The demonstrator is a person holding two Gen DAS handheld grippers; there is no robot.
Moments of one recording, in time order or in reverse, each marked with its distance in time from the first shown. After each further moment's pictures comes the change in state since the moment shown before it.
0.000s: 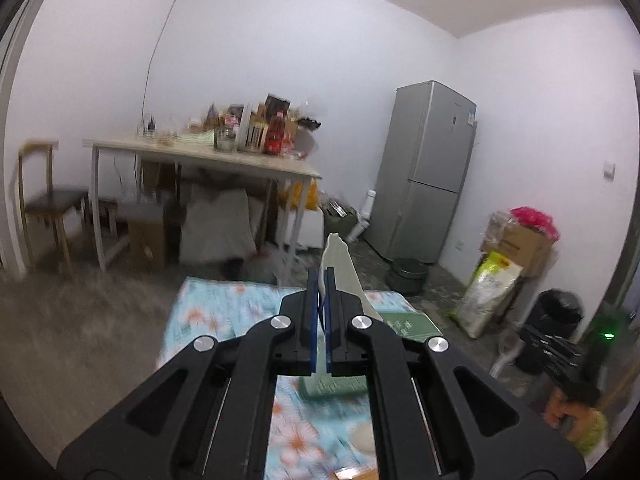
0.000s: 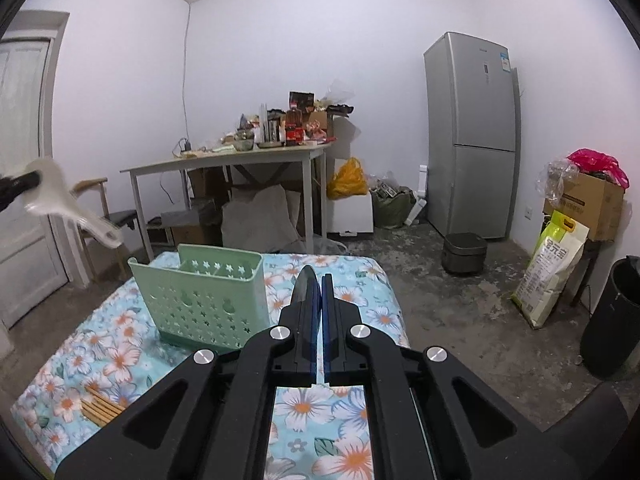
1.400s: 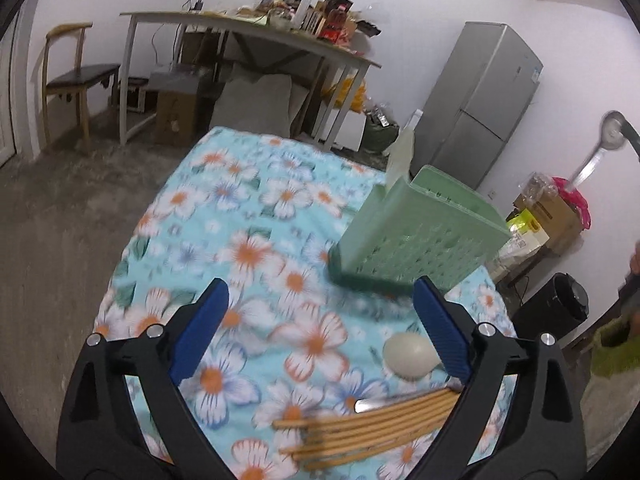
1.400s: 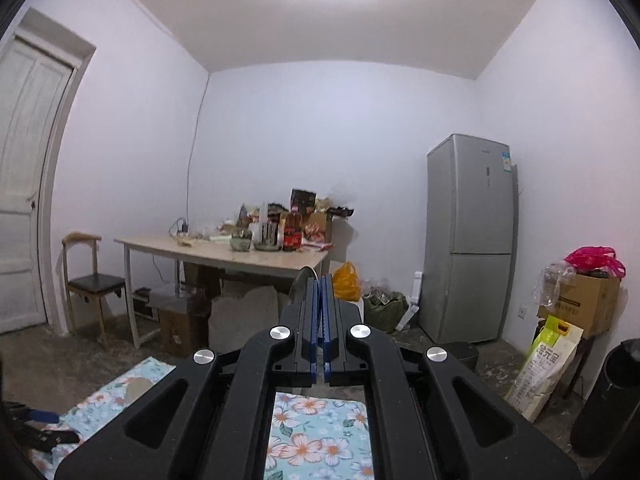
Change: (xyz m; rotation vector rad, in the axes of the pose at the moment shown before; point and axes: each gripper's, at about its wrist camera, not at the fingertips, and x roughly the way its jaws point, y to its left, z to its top) left arm 0.054 0.049 -0.132 -0.266 0.373 0.081; right arm 0.010 0.040 0.139 -0.104 -0.328 -0.034
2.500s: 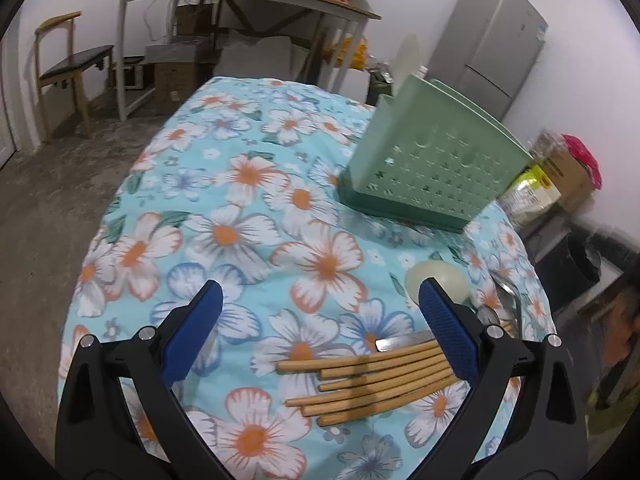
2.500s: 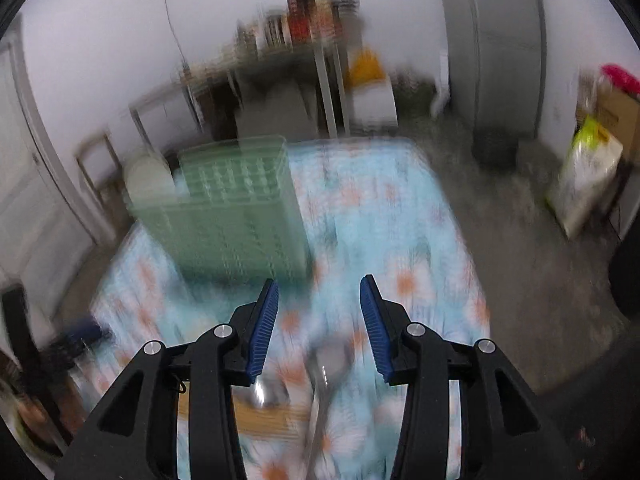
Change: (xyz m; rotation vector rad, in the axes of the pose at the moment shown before) left arm 0.019 -0.006 -0.046 0.066 0.136 0.024; right arm 0.008 0.005 -0.178 0.201 0.808 0.118
